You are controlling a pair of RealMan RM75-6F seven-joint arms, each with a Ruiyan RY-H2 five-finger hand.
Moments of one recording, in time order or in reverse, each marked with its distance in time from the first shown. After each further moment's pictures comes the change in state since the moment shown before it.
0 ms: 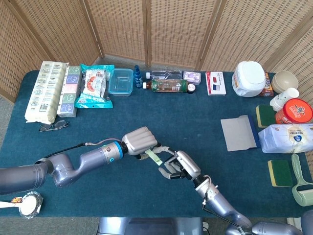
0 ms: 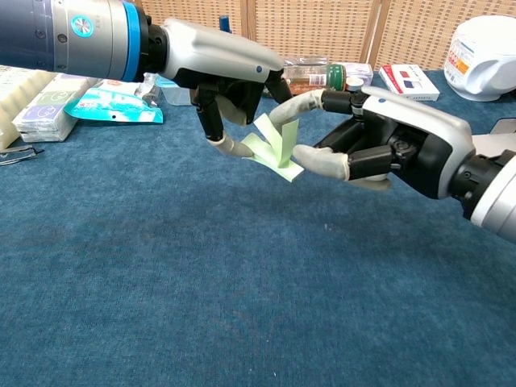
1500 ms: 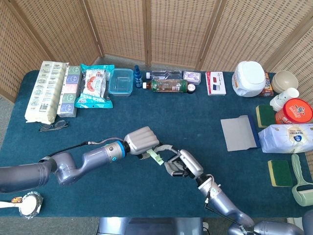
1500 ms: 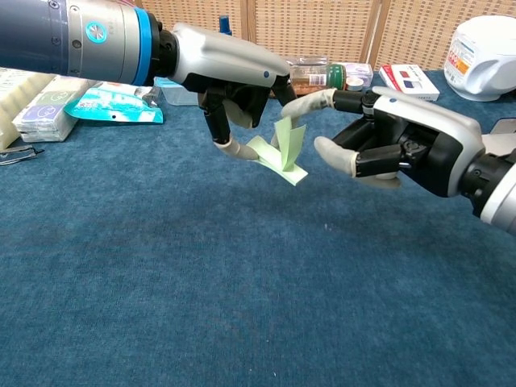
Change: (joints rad) left arm -0.021 -0.026 0.010 0.033 0.006 -0.001 -0.011; right arm 0.006 0.017 -0.011 0.024 0.005 0.011 0.046
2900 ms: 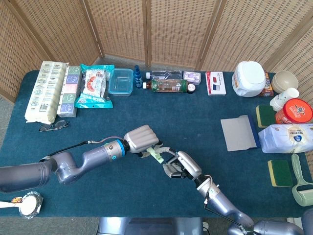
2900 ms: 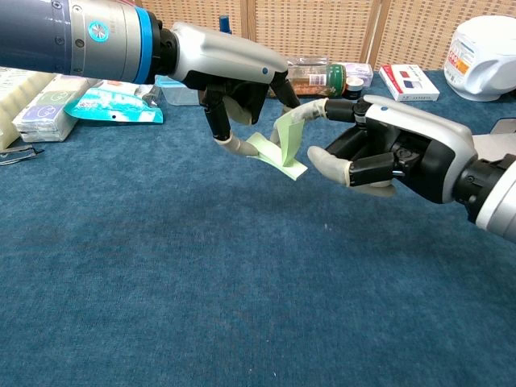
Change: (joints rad) left arm -0.001 -0.010 -0.002 0.020 -0.013 0.006 -0.006; right arm 0.012 0.002 -0.011 -0.014 0.006 -0.022 -0.012
